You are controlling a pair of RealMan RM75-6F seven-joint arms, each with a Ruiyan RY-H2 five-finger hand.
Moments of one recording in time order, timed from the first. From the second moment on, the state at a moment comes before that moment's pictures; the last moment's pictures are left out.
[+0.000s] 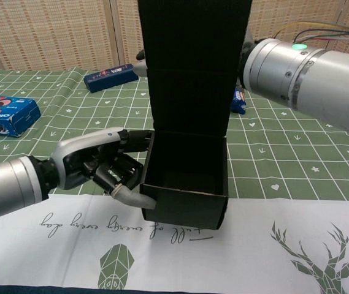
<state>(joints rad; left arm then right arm) -0.73 -1.63 -0.03 -1.45 1.51 0.93 -0.84 0.79 -1.62 0.45 -1.73 -1.01 0.87 0.30</state>
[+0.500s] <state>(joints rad) -0.73 -1.74 -0.11 -1.33 1.33 0.86 -0.73 0.83 -1.52 0.38 -1.78 -1.00 0.78 0.19</state>
